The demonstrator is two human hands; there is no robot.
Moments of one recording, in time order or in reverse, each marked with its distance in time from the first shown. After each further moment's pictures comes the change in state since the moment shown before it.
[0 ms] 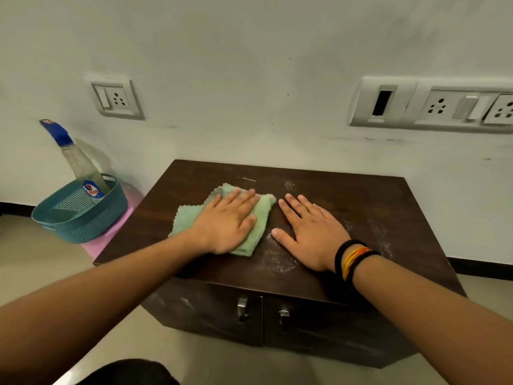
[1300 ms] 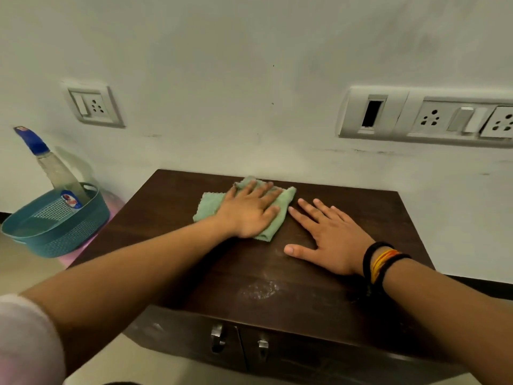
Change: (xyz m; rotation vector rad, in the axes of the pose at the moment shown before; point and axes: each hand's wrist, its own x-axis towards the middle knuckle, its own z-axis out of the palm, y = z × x) left_hand 0.100 0.041 0.000 0.015 0.002 -0.040; right_hand 0.006 0.076 -0.017 -0.023 -0.117 -0.037
